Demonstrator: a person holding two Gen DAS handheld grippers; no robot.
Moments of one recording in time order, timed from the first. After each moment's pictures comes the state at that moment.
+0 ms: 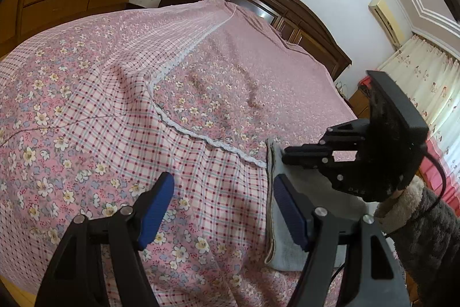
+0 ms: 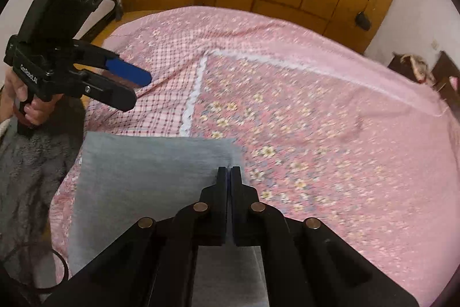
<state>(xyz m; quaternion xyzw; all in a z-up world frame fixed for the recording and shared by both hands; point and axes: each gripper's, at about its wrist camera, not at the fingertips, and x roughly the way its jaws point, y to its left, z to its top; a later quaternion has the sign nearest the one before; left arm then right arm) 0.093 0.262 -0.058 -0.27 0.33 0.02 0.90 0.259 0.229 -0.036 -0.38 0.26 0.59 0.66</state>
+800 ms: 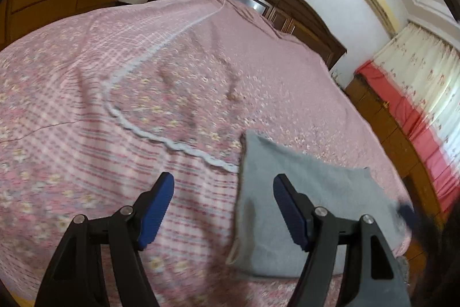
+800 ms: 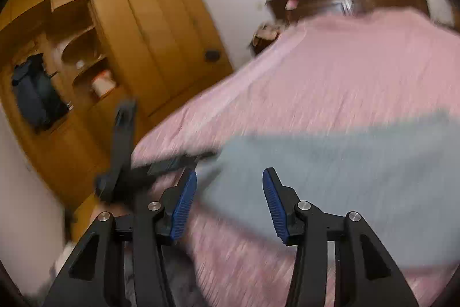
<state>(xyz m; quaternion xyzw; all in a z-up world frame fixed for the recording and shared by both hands) 0.127 0.225 -0.055 -0.24 0.35 0.00 0.91 0.121 0.079 -0.014 0.09 0.34 0.39 0.85</state>
